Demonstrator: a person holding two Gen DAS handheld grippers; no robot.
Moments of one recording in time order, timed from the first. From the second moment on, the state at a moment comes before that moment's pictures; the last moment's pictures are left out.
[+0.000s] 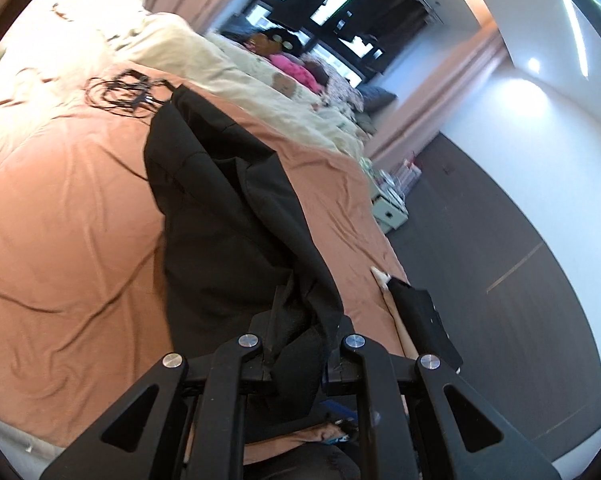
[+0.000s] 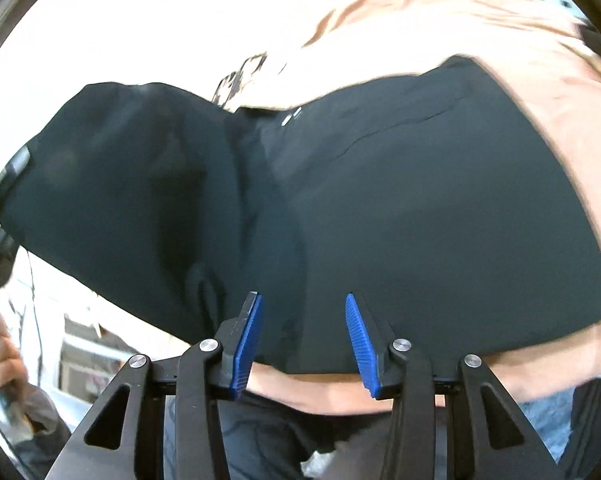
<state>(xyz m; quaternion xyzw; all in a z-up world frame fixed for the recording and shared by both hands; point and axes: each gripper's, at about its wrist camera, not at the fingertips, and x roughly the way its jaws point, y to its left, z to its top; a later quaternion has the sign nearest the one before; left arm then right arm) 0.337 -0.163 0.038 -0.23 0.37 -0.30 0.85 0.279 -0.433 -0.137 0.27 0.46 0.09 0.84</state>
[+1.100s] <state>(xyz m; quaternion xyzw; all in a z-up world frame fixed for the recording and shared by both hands) 0.309 -0.359 0.000 -0.07 0.50 -0.36 0.78 0.165 -0.598 -0.151 0.42 0.37 0.02 0.83</state>
